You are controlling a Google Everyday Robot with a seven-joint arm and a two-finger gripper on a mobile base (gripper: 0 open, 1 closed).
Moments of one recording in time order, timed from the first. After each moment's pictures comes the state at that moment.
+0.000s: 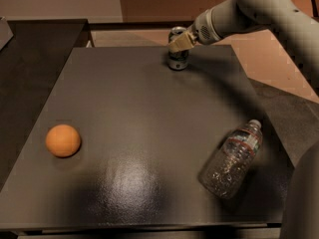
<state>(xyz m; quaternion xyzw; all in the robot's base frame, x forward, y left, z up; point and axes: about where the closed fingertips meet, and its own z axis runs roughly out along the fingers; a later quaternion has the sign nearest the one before) 0.750 -0.072 0.910 -0.42 0.79 0.17 0.42</state>
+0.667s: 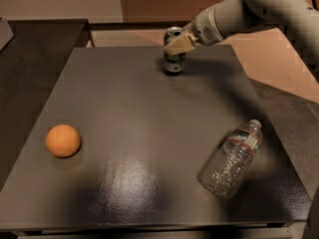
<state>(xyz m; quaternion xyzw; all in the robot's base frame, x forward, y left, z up) 0.712 -0.054 0.928 -0.48 0.74 0.19 0.43</state>
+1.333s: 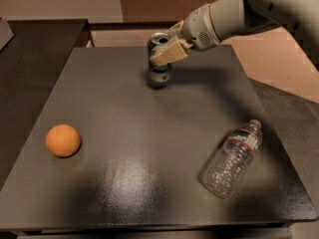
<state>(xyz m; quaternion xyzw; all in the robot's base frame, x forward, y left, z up) 0.634 -0.012 0.948 -0.57 0.66 0.24 0.42</state>
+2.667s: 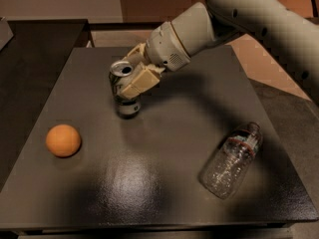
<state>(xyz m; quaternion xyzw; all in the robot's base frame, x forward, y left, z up) 0.528 0.070 0.933 -0.70 0.55 0.31 0.35</state>
